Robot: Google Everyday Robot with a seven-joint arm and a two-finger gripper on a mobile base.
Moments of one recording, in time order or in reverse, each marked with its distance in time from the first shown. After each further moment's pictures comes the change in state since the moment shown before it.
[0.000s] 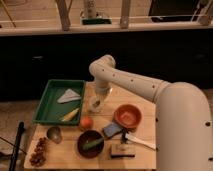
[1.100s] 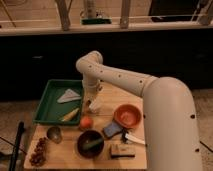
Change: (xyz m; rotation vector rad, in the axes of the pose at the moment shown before) arm -0.041 -0.038 -0.016 -0.037 -0.014 -0.096
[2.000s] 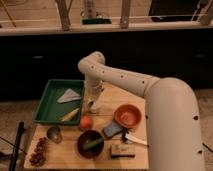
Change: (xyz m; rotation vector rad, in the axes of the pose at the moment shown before) arm 0.001 0.012 0.000 -0.018 -0.002 0.005
